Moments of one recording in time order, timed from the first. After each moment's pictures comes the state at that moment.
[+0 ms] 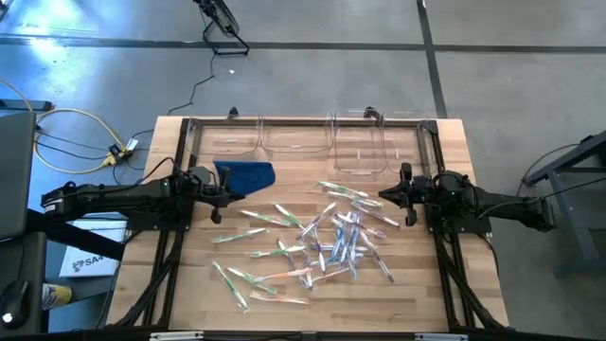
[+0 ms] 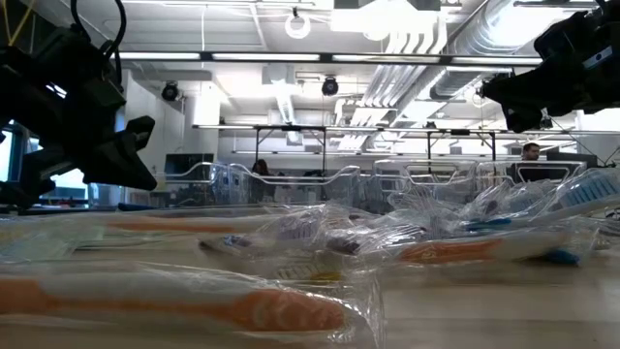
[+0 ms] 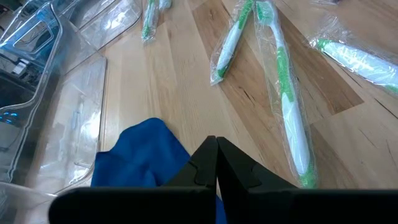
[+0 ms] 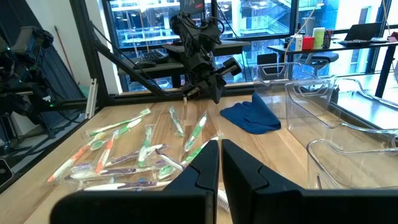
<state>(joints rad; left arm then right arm) 0.30 0.53 0.05 -0.02 0.14 0.71 -0.17 0.07 0.01 0.04 -0.16 0.08</state>
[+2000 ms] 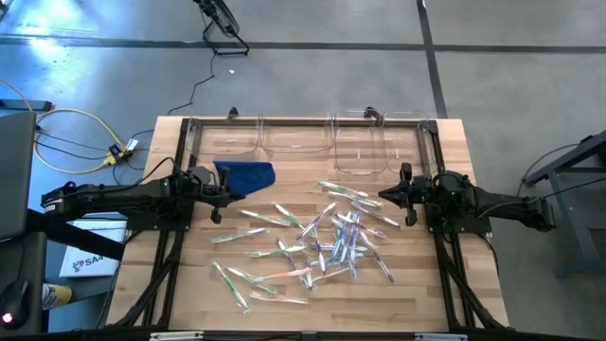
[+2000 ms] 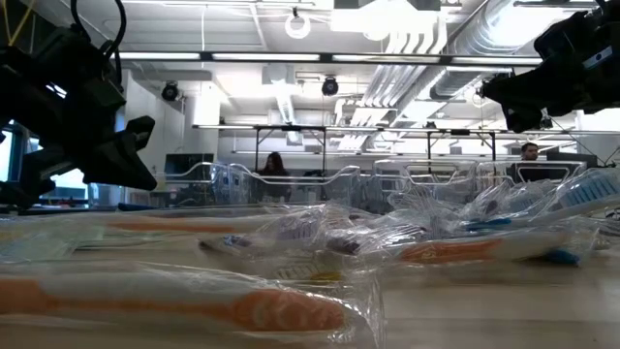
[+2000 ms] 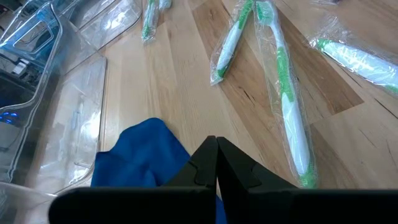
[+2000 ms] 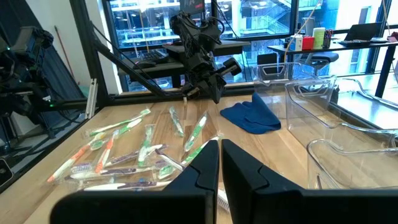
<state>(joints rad) 0.30 0.53 0.05 -0.02 0.14 0.71 -0.17 0.07 0.01 0.04 -0.16 0.08</state>
